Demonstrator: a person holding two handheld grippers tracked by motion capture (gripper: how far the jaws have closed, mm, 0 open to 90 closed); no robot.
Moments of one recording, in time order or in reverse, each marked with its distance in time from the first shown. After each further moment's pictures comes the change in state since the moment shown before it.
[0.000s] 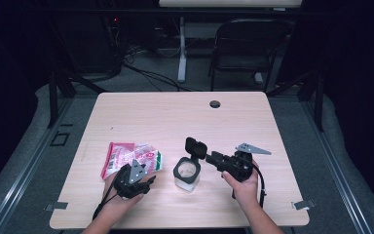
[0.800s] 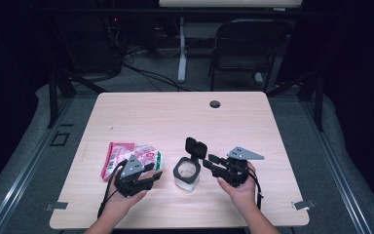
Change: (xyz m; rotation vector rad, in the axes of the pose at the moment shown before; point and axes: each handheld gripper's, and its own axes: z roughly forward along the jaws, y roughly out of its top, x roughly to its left) left arm 0.005 0.019 -0.021 -0.156 -0.191 -0.197; right arm 0.025 -0.005 0.001 0.033 -0.068 -0.195
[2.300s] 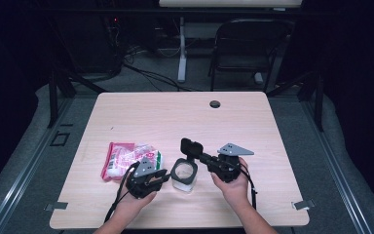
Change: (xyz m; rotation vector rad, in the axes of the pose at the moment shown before) left arm -0.023 0.005 0.024 0.054 -0.055 -0.011; right arm 0.008 0.009 0.020 0.037 -0.044 -0.040
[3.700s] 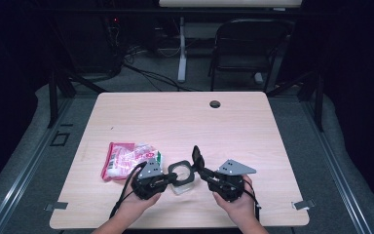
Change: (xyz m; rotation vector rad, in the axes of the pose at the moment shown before) left arm -0.014 0.015 -0.001 -0.023 -0.110 0.069; right arm 0.037 -0.018 -0.036 0.039 -0.004 -0.117
